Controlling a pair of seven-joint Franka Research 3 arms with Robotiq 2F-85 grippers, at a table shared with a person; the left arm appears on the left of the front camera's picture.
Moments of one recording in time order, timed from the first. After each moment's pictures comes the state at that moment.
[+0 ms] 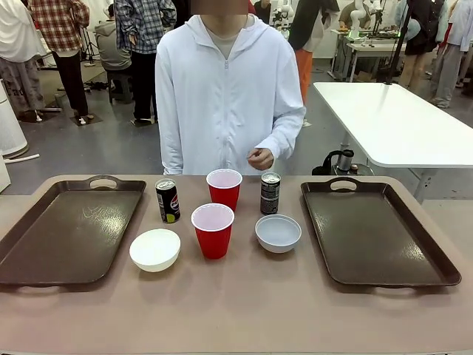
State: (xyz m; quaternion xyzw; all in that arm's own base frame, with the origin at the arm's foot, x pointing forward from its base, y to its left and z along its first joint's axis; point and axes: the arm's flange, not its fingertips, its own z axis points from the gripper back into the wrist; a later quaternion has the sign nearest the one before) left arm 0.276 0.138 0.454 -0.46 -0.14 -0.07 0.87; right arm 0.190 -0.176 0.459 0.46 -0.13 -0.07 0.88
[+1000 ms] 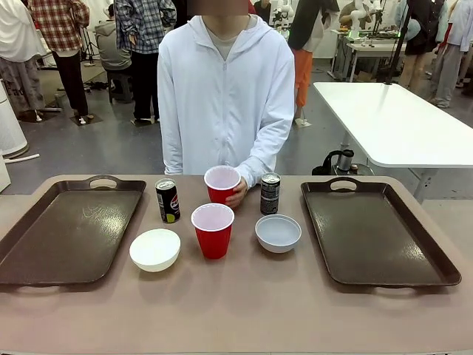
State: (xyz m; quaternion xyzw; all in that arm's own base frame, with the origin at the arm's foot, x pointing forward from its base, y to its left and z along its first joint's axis) left arm 0.299 0.078 0.504 -0.29 -0.14 -0.07 0.94; right arm 0.190 -0.175 0.459 0.45 -0.13 -0.07 0.88
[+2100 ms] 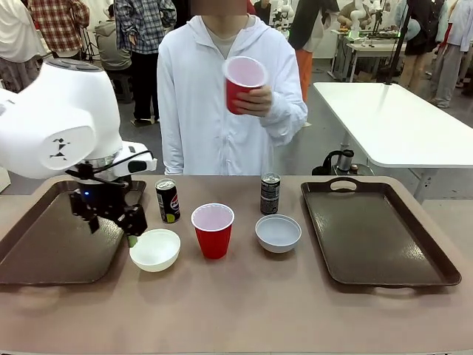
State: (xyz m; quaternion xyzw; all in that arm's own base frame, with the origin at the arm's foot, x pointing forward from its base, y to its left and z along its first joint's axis) left arm 0.364 -0.206 0.406 0.03 -0.03 -0.17 0.98; right arm 0.190 -0.175 0.459 0.45 -0.13 -0.07 0.88
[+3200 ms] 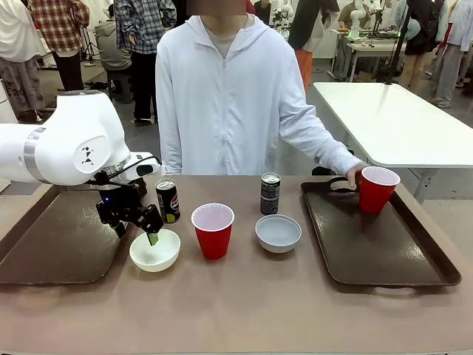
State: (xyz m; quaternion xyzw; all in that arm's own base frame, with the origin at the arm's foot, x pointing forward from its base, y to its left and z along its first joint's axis) left arm 0.423 -0.193 0.348 -0.05 -0.01 -0.18 0.98; right arm 0.190 -0.175 0.459 0.45 -0.13 -0.07 0.88
